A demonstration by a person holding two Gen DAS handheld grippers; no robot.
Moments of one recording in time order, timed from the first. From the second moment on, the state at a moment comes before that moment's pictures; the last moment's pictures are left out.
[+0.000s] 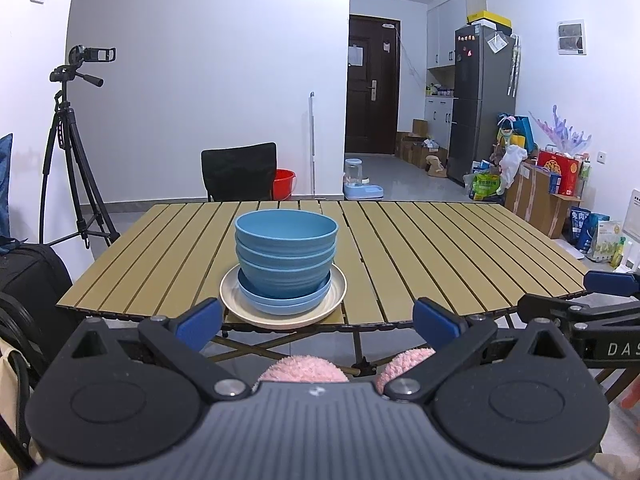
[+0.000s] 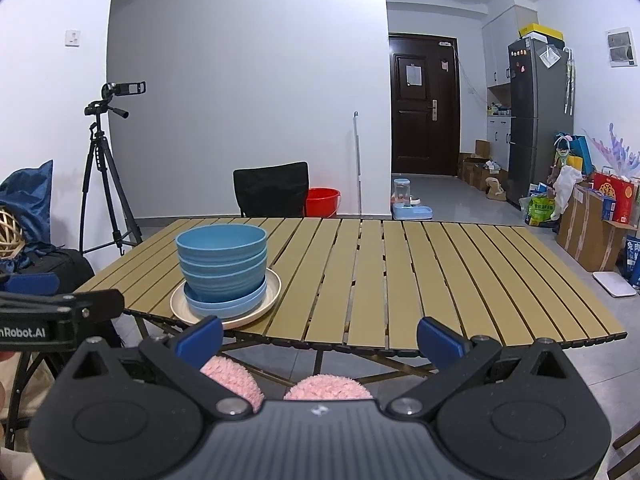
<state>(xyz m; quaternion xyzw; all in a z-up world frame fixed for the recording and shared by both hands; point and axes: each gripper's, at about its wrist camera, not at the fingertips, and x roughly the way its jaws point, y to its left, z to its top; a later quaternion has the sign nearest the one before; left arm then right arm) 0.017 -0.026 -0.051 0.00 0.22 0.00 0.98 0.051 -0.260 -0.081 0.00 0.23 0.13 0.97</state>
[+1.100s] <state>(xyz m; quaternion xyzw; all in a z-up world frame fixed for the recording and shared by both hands) 0.015 -0.026 -0.051 0.00 0.22 0.00 0.98 0.051 -0.259 -0.082 0.00 0.23 0.13 0.97</state>
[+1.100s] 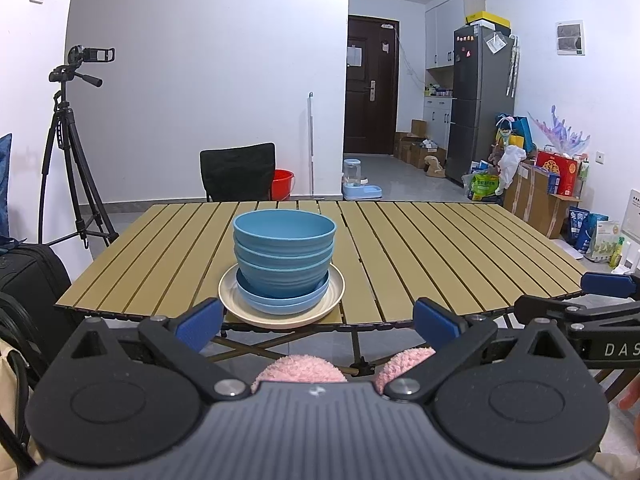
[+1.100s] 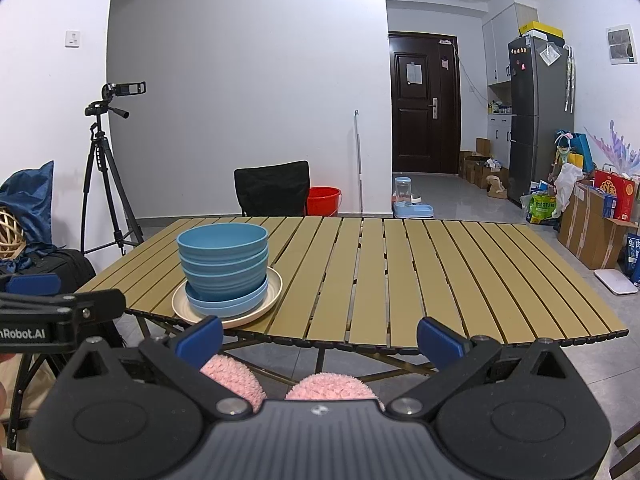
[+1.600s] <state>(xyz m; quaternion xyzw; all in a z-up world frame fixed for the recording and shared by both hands) 0.013 -0.027 -0.050 0.00 0.22 -0.01 0.98 0.051 -0.259 -0.082 0.00 0.23 0.13 0.97</state>
